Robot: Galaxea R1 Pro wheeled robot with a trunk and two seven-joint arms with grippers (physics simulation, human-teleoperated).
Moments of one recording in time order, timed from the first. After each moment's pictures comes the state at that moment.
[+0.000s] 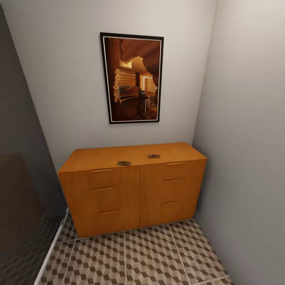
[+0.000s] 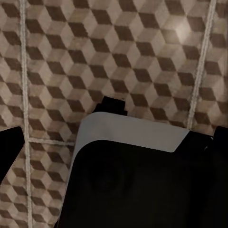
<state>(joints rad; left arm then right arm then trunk) -0.20 -0.02 -0.16 -0.02 0.39 -0.03 0.13 -0.12 -0.05 0.37 0.03 -0.24 -0.12 -0.11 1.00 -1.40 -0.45</state>
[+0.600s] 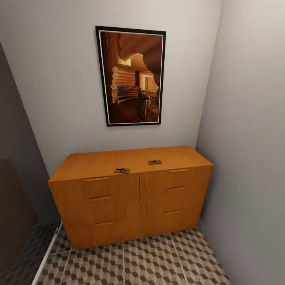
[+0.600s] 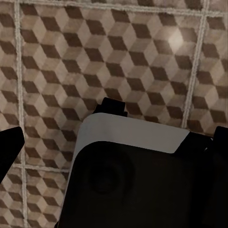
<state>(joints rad) -0.20 -0.02 -0.16 -0.02 0.39 -0.03 0.13 -0.12 -0.05 0.37 0.03 -0.24 -0.12 -0.11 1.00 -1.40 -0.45</state>
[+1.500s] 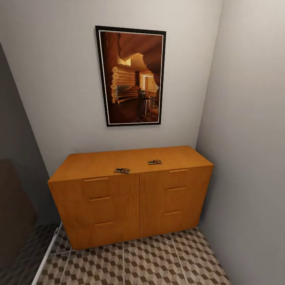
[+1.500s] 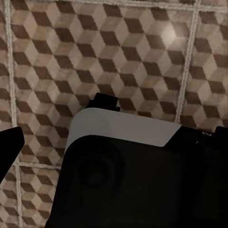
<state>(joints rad) -0.20 -0.04 -0.16 -0.01 0.39 -0.03 0.13 -0.12 -0.05 0.37 0.03 -0.24 -0.12 -0.11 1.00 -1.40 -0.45</state>
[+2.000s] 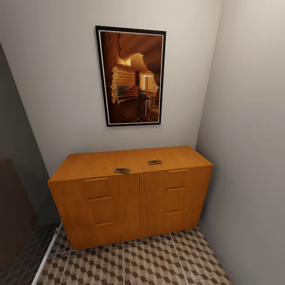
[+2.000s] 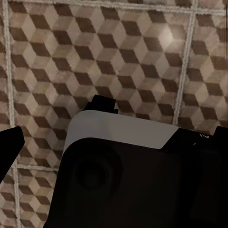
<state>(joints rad) -0.20 -0.04 -0.16 -0.02 0.39 -0.04 0.13 -0.12 -0.04 0.37 0.03 -0.25 -0.12 -0.12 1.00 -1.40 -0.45</state>
